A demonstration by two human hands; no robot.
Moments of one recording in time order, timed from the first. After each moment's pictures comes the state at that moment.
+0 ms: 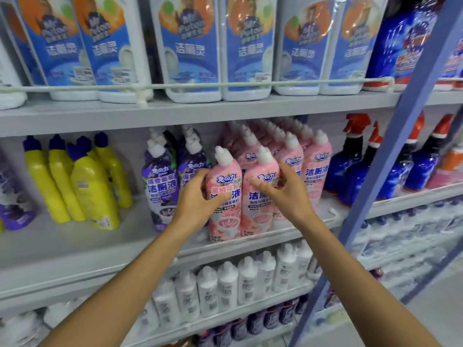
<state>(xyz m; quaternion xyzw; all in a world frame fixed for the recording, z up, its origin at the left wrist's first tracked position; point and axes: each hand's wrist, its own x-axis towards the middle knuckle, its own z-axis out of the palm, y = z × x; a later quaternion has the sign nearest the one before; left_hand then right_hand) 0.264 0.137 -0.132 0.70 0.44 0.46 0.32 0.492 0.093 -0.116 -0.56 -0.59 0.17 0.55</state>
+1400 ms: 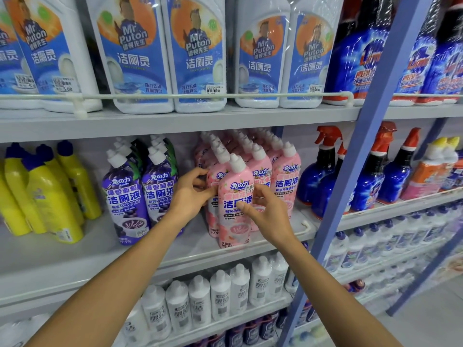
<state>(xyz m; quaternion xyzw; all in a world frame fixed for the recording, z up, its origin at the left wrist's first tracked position) 0.346 0.170 -0.119 0.65 0.43 0.49 0.38 0.545 0.091 -0.145 -0.56 -0.63 0.16 0.52</state>
